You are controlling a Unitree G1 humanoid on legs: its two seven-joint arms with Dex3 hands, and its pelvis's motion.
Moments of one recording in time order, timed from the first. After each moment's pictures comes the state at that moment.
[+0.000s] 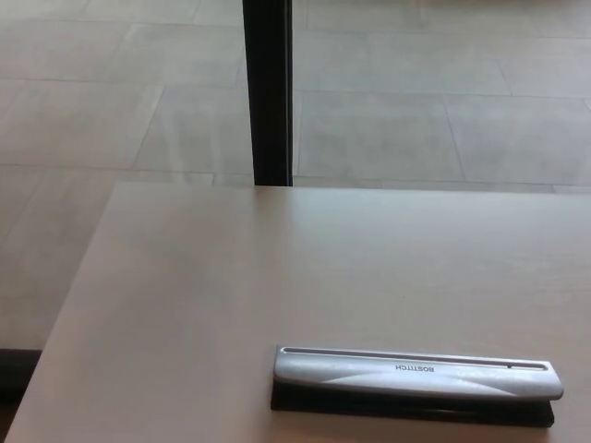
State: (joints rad) left_arm 0.16 0.47 0.37 1.03 -0.05 -0.05 0.00; right_arm 0.30 -0.32 -0.61 0.65 0.13 0.03 -0.04
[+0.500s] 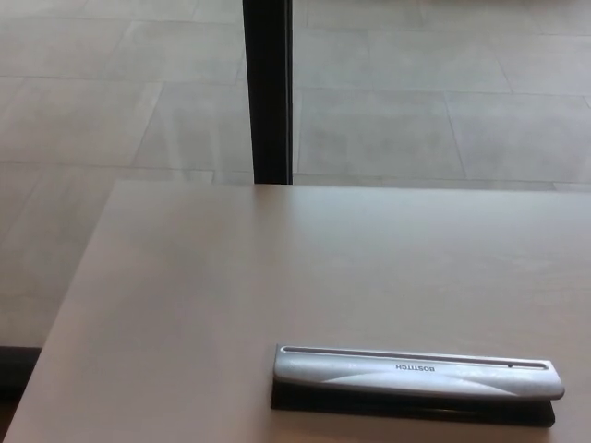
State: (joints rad) left_arm -0.06 0.49 0.61 0.65 -0.18 -0.01 0.02; right_arm 0.00 -0.44 -0.93 0.50 0.30 0.11 -0.12
